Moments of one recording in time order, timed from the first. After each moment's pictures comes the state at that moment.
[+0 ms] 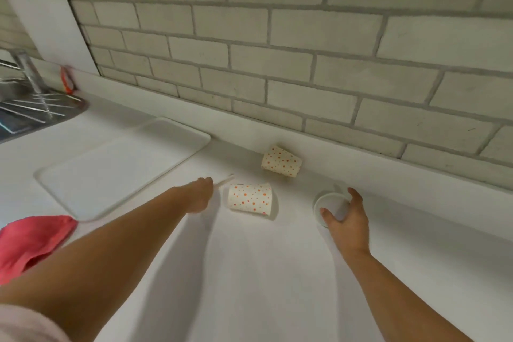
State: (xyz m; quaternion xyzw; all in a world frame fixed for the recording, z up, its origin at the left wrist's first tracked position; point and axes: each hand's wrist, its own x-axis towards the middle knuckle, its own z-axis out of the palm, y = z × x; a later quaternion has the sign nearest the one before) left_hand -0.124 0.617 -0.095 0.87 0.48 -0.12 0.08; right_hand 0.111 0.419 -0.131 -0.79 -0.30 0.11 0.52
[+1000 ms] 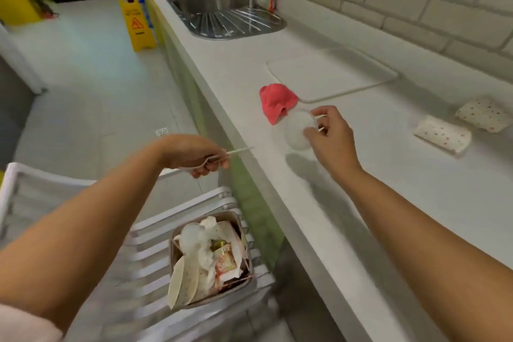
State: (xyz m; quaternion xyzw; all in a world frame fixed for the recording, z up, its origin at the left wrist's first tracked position) left_hand -0.529 0.381 -0.059 0.55 0.60 0.05 0.58; right_hand -0.270 0.381 -0.049 -0.58 -0.63 0.29 0.43
